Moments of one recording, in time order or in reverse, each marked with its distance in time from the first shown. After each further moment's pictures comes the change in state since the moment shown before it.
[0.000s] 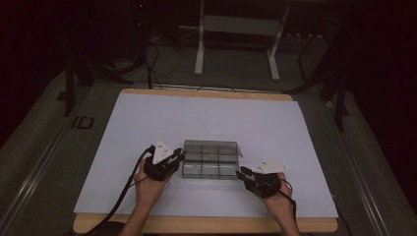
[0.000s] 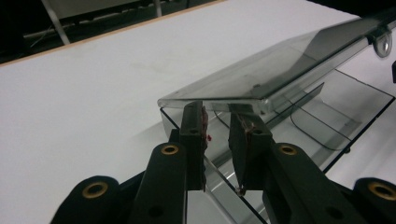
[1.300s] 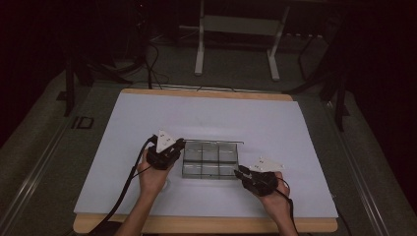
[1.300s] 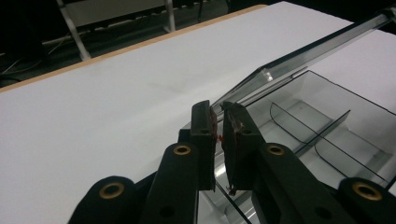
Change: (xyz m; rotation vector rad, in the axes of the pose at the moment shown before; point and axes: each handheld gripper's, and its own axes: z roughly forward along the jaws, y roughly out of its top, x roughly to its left) left arm 0.010 0.022 0.013 -0.014 0.053 -0.003; right arm 0.000 0.000 0.010 0.002 -0.010 0.008
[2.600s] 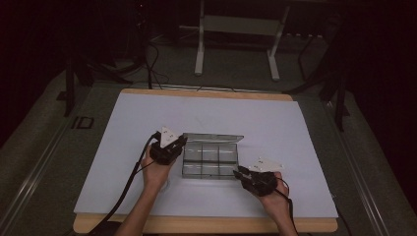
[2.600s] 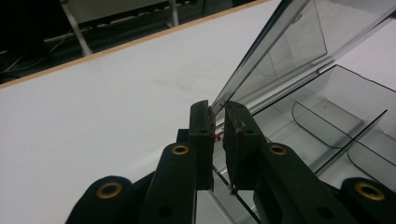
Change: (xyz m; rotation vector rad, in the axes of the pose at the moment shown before) left arm 0.011 -0.006 0.026 0.012 0.008 0.004; right arm 0.000 -0.001 0.002 0.004 0.015 0.000
